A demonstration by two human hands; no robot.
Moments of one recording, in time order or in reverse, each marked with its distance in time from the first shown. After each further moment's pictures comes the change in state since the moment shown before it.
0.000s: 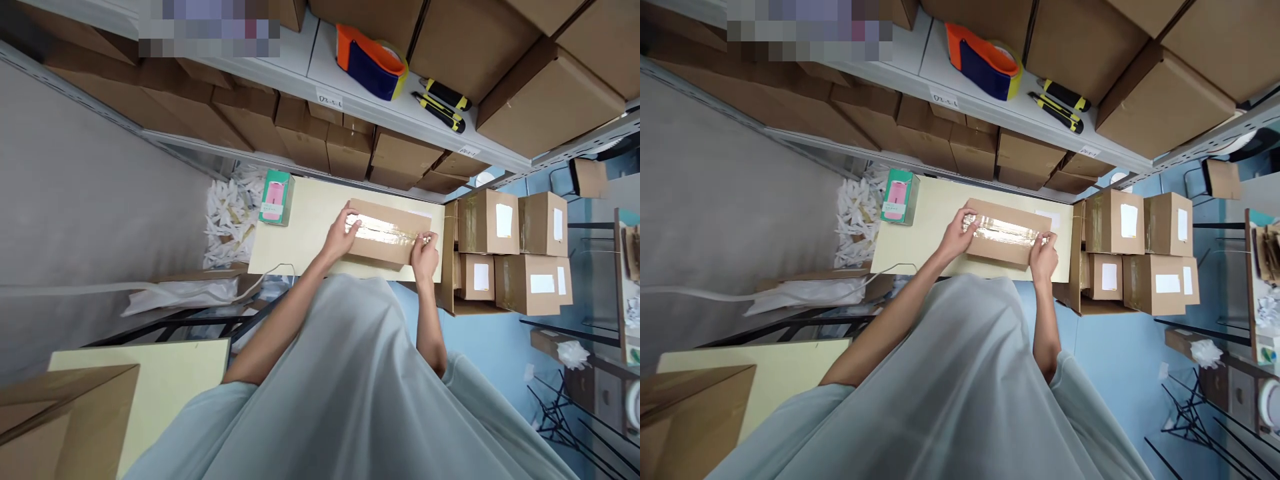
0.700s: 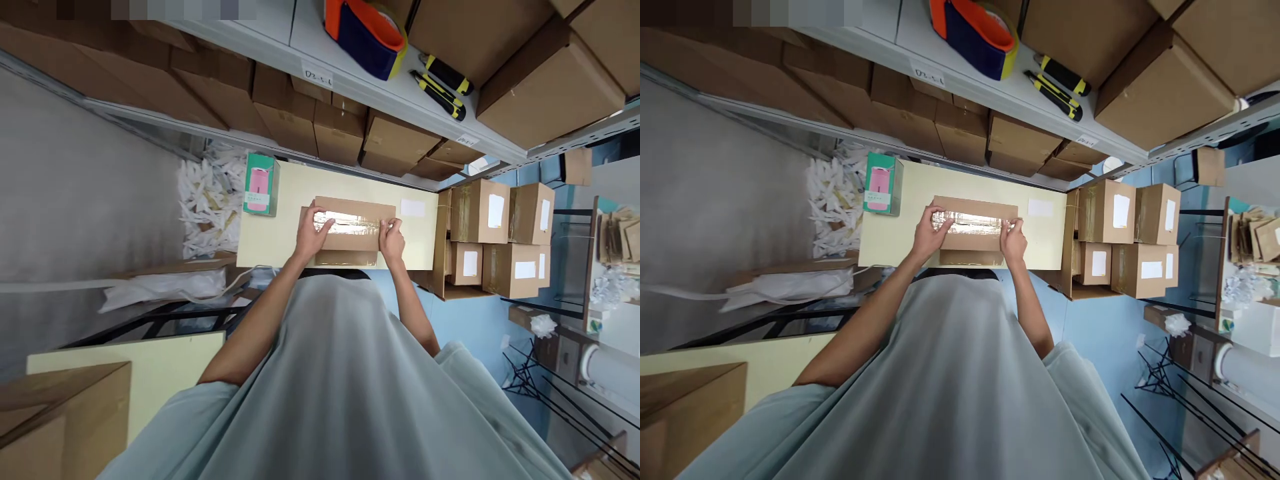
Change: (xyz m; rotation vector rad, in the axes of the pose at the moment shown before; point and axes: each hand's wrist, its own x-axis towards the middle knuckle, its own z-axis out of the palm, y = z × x) left_hand -0.017 -0.056 -0.034 0.022 0.107 -0.121; right_hand 0.003 -0.013 0.088 -0.064 -0.240 -0.028
